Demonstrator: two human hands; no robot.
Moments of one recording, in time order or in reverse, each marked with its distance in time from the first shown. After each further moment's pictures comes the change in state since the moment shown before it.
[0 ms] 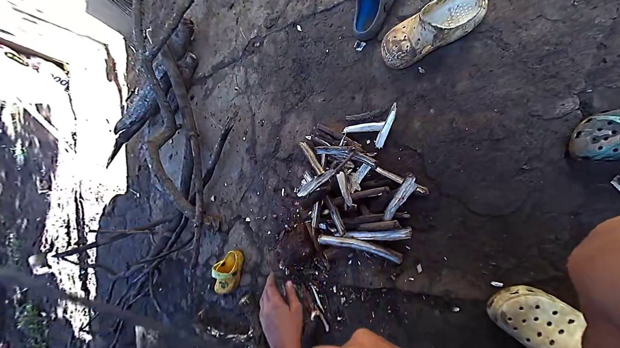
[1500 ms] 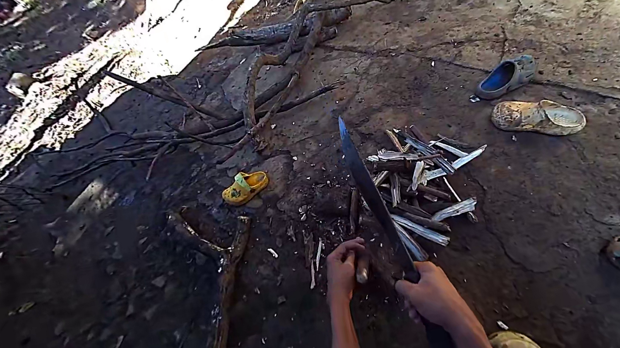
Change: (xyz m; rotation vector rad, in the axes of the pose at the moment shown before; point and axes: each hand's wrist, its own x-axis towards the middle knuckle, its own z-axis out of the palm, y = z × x) left_hand -0.055 0.054 0.105 -1.415 0.052 -0.056; right_hand 0.021 0.134 0.008 -0.290 0.250 0.682
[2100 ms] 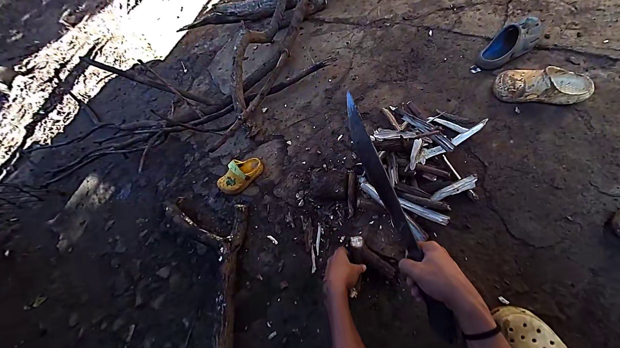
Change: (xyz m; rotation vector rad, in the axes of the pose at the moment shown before) left_hand -0.012 0.050 -0.007 0.947 -0.331 -0.693; right_hand 0.000 0.002 -0.004 0.094 0.007 0.013
